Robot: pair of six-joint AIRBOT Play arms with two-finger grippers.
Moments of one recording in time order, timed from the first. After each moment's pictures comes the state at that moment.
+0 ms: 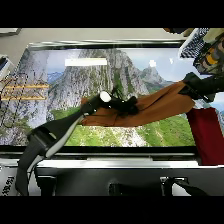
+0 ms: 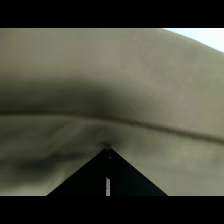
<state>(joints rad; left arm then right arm) -0.69 -2.10 1.82 0.57 -0.75 -1.93 -0.23 -1.25 1.55 -1.16 1.53 1.79</state>
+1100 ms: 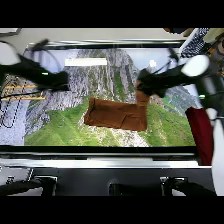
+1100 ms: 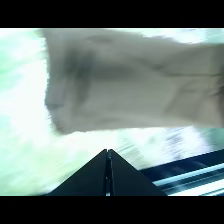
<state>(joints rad) -0.22 -1.41 1.82 1.29 -1.60 -1.83 0.23 -1.36 1.55 -1.10 1.24 2.03</state>
